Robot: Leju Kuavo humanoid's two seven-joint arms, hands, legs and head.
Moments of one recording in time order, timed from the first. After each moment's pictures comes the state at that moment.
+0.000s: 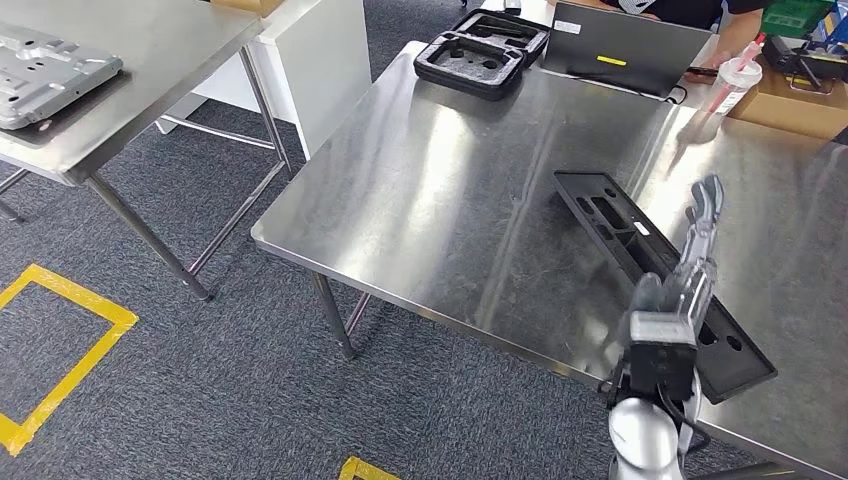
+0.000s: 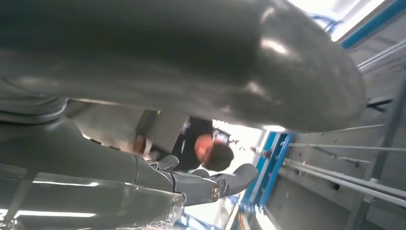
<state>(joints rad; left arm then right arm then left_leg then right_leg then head) -0.09 -0.08 1.28 -0.27 -0.73 -0.01 -0.50 -0.04 0.09 0.19 -1.80 0.48 -0.33 -0.38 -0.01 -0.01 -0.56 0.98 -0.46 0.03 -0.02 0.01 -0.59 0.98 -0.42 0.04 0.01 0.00</state>
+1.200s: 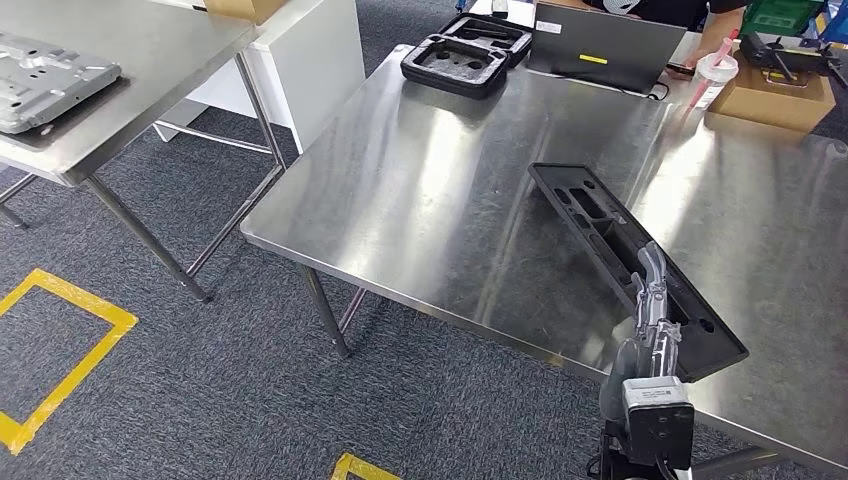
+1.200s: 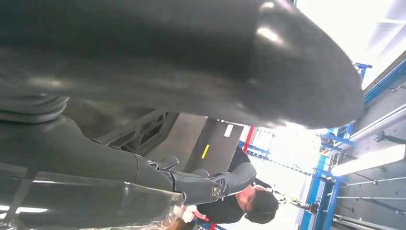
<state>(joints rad) -0.08 -0.19 1.40 -0.37 -0.61 -0.03 -0.41 0.20 0.16 0.20 -1.92 0.45 -0.16 -0.34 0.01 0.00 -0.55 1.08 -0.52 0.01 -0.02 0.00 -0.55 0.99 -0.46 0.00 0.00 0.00</state>
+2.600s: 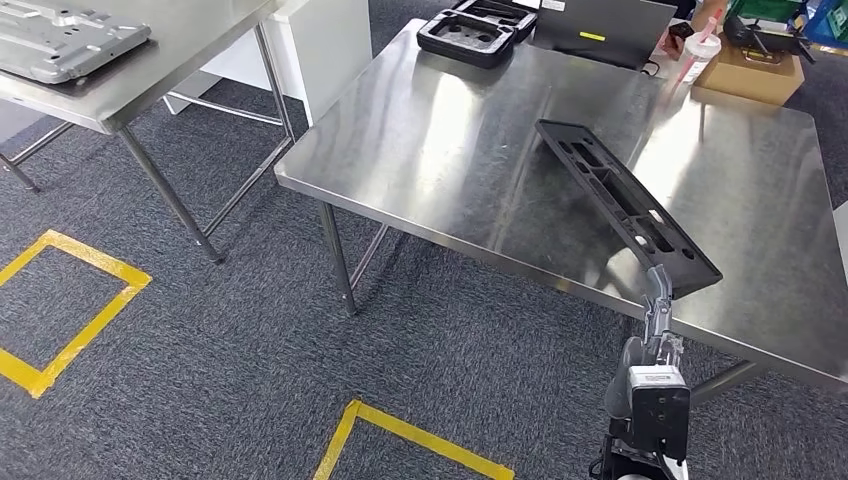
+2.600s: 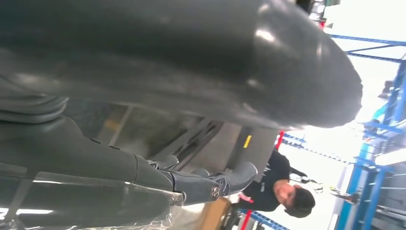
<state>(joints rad) -0.07 -0.19 1.41 -0.40 -0.58 -0.07 -0.39 0.19 0.18 0.11 -1.79 0.41 -0.20 -0.34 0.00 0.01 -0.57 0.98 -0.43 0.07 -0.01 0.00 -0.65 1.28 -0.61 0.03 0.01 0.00</state>
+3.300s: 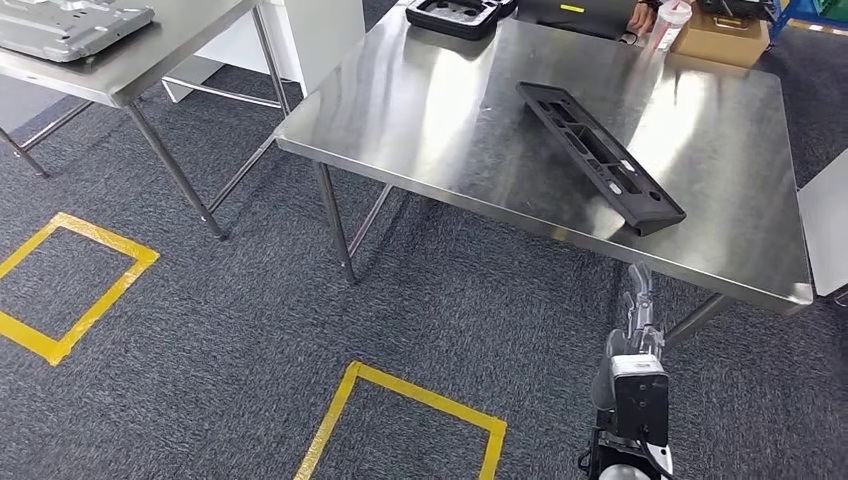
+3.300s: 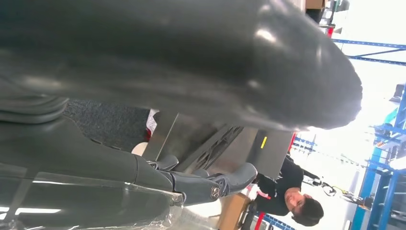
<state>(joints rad) -0.07 -0.19 1.42 -0.39 -0.56 -0.06 -0.40 0.17 0.17 0.13 -1.74 0.40 -0.21 -0.34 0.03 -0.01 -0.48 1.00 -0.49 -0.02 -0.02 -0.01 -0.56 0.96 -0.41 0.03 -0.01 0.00</state>
